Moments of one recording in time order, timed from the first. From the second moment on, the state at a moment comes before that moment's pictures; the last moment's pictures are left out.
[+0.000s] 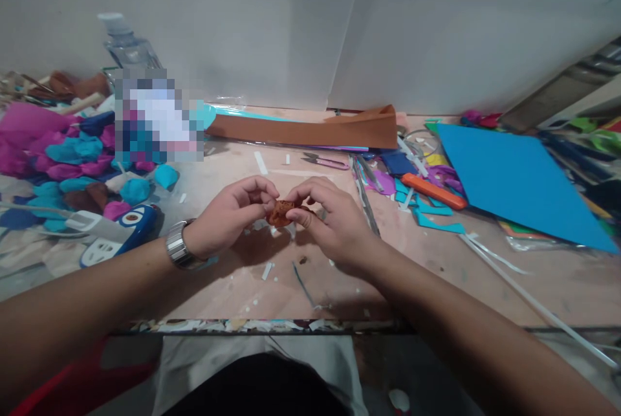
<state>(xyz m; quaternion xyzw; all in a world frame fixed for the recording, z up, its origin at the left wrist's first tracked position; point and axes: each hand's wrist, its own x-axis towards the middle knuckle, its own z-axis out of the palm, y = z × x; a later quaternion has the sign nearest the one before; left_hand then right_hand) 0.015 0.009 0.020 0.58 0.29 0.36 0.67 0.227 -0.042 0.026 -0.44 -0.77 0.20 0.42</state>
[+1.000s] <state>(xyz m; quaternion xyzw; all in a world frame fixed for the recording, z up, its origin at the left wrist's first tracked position) 0.014 0.001 0.027 0.49 0.33 0.31 0.74 0.227 -0.043 0.027 -0.45 -0.76 0.16 0.44</state>
